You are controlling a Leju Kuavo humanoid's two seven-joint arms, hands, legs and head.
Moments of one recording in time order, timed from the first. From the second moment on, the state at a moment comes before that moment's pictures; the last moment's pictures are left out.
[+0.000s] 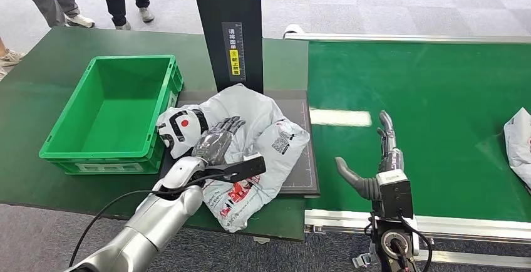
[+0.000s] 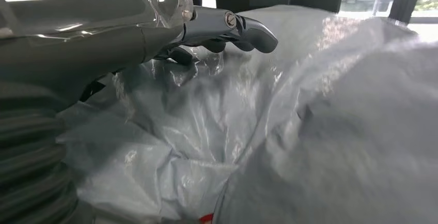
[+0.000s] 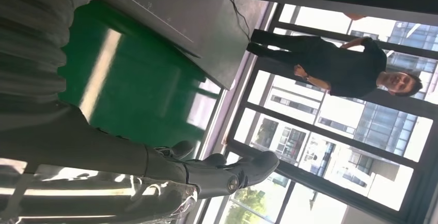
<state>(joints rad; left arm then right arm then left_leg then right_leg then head) -0.61 -0.10 -0.55 -0.79 -1.06 0.03 0.02 -0.08 0.03 0.15 -1.51 0.26 -0.28 -0.42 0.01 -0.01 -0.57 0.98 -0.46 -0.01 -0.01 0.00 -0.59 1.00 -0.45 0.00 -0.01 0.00</state>
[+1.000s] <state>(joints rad) -0.63 -0.14 -0.55 -0.70 -1.08 0.10 -0.02 -0.04 0.03 0.11 -1.55 0.28 -0.26 -0.41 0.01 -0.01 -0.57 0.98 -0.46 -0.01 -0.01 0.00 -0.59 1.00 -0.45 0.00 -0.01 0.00</state>
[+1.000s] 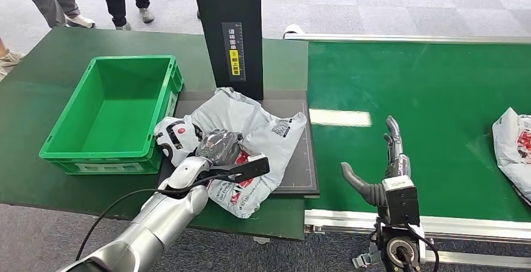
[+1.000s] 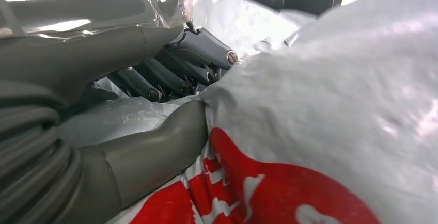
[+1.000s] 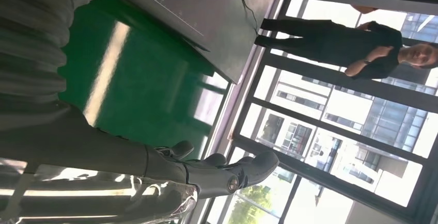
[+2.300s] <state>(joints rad) -0.53 -0.21 0.08 -1.20 -0.82 0.67 -0.69 -0.04 0.00 0.16 -1.52 0.17 -0.33 -0.46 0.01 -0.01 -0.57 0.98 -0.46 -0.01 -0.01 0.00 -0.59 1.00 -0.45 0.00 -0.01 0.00</state>
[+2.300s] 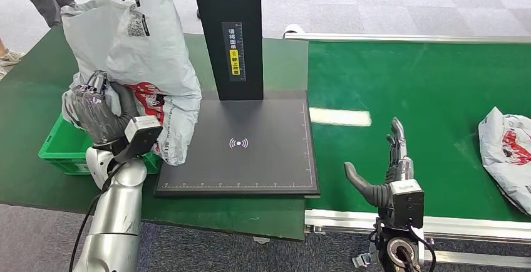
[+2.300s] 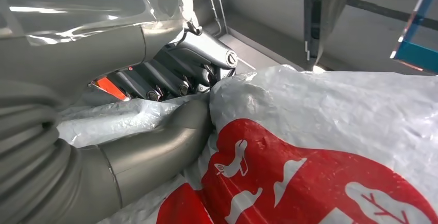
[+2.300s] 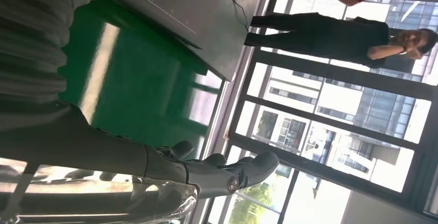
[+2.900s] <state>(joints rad) -0.80 -0.06 0.17 -0.79 -1.51 0.66 0.09 -0.05 0.00 0.17 -1.52 0.23 -0.31 -0.41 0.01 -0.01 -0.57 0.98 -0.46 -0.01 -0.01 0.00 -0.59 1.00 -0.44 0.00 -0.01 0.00</state>
